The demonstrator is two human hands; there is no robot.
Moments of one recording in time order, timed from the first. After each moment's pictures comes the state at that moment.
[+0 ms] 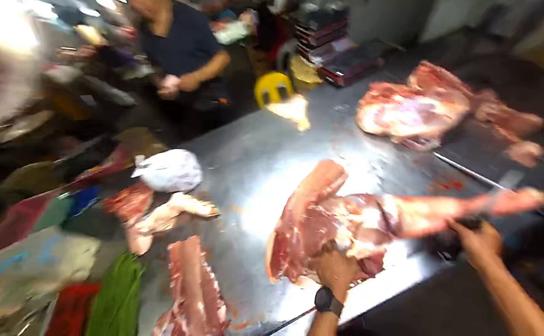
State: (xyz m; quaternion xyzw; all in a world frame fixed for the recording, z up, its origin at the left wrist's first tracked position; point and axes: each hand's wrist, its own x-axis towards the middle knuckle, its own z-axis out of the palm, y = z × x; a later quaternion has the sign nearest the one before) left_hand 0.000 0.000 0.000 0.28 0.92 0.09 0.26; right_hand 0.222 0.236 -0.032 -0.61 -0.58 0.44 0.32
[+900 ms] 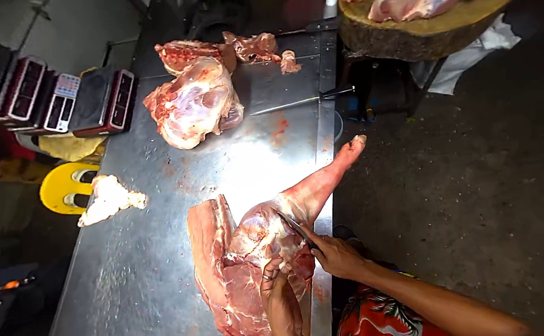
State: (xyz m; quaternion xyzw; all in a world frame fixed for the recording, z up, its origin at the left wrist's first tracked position) left_hand 0.026 0.026 0.022 0.21 0.56 0.59 0.54; right_hand 0.198 0.060 -0.046 -0.54 -0.66 0.52 0.11
